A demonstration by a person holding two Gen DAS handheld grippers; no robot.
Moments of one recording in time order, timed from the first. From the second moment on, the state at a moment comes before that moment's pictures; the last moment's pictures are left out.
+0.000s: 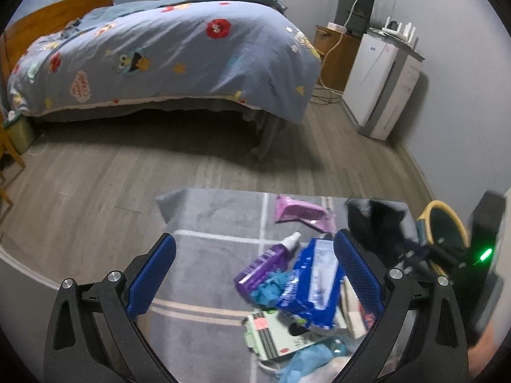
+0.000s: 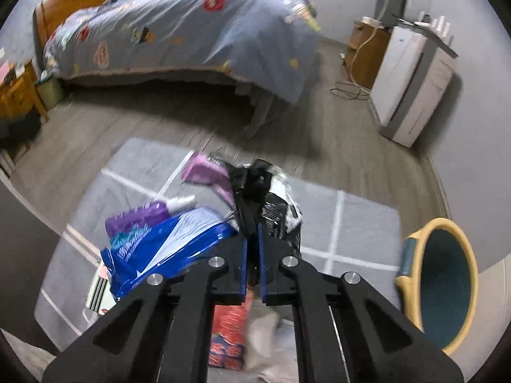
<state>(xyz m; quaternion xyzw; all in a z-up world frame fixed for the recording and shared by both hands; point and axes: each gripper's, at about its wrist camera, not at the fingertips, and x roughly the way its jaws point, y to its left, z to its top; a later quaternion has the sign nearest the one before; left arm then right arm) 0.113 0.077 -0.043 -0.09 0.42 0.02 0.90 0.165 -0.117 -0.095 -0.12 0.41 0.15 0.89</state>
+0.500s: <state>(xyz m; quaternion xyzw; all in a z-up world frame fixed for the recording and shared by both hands) 0.125 -0.017 -0.104 0.01 0.49 -0.07 0.87 0.133 -0.230 -0.006 0.02 0.40 0.14 0.90</state>
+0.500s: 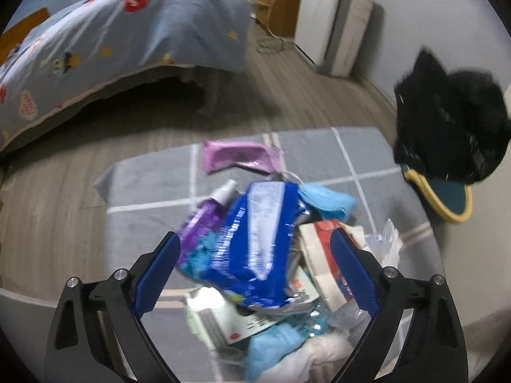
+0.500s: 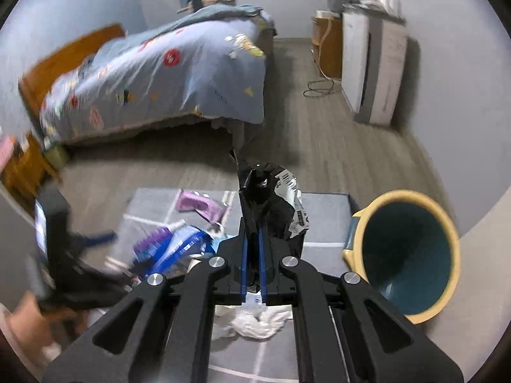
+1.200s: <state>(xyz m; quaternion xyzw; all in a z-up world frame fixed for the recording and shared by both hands) 0.110 -0.049 -0.116 0.12 0.49 -0.04 0.86 0.136 -0.268 0.000 0.03 0.41 0.13 0.90</state>
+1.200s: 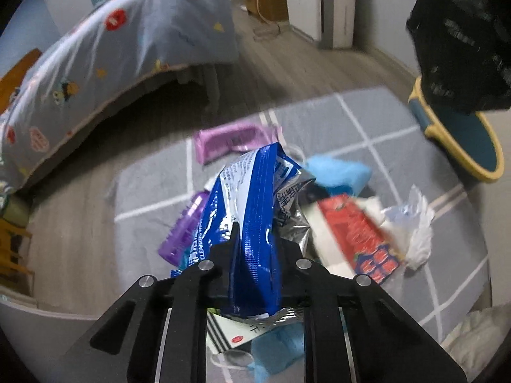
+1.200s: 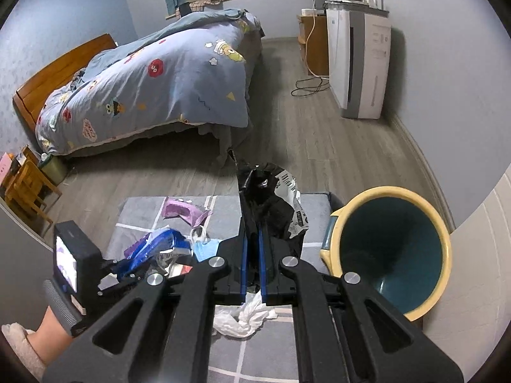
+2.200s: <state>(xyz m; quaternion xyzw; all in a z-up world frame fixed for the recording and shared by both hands) 0.122 -0.217 -0.016 0.10 0.35 -0.20 0.91 0.150 -0.439 0.008 0.13 0.37 0.04 0.92</state>
